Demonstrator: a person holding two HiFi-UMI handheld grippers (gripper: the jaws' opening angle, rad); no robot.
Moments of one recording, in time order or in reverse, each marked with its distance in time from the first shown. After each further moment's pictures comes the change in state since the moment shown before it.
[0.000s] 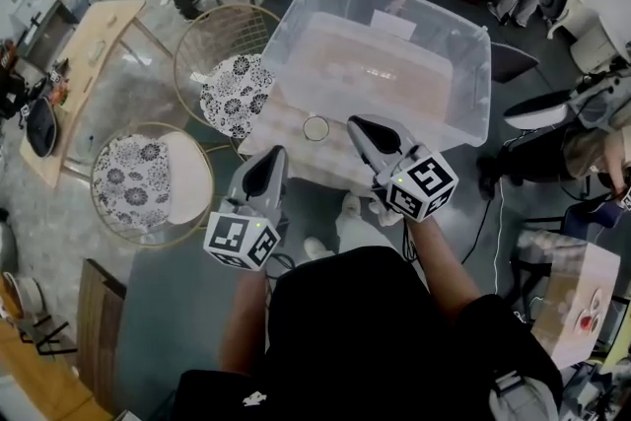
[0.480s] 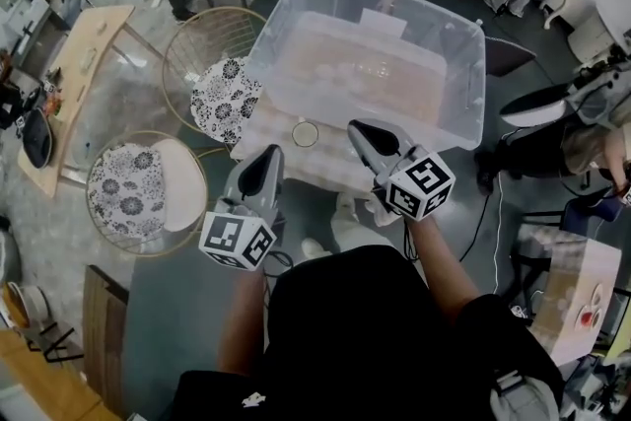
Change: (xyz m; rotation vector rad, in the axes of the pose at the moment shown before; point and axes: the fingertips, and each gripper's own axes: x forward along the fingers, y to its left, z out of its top) left arm 0.035 -0.004 -0.002 -0.014 0.018 -0.014; right arm -0.009 -0.042 -0.023 0.057 0.047 -0.029
